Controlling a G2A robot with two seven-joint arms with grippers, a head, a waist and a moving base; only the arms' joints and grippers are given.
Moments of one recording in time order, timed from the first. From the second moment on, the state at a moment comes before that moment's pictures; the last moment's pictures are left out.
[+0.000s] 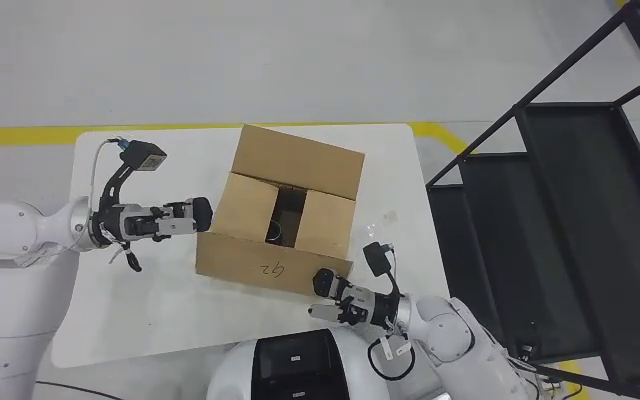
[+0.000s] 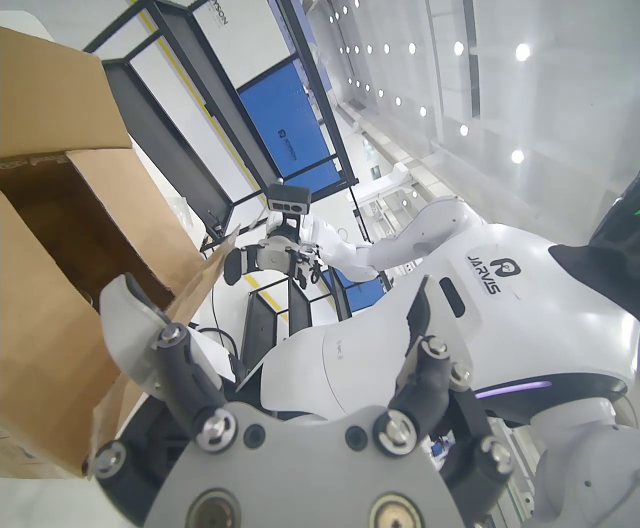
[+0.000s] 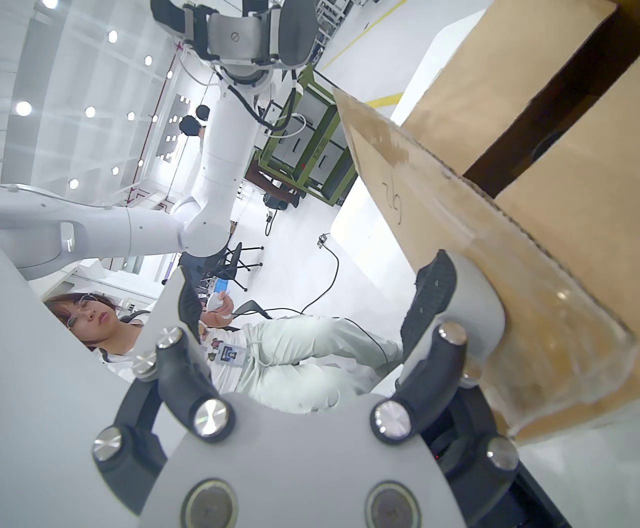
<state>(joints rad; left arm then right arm) 1.08 -0.92 -1.39 -1.61 -0.62 -0.32 -1.50 -1.75 -1.20 1.30 -1.87 -0.21 -0.69 0.66</state>
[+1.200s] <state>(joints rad) 0.88 -0.92 -1.11 -1.31 -0.48 -0.32 -1.50 -1.63 -1.19 1.31 -1.91 -0.36 -0.48 0.39</state>
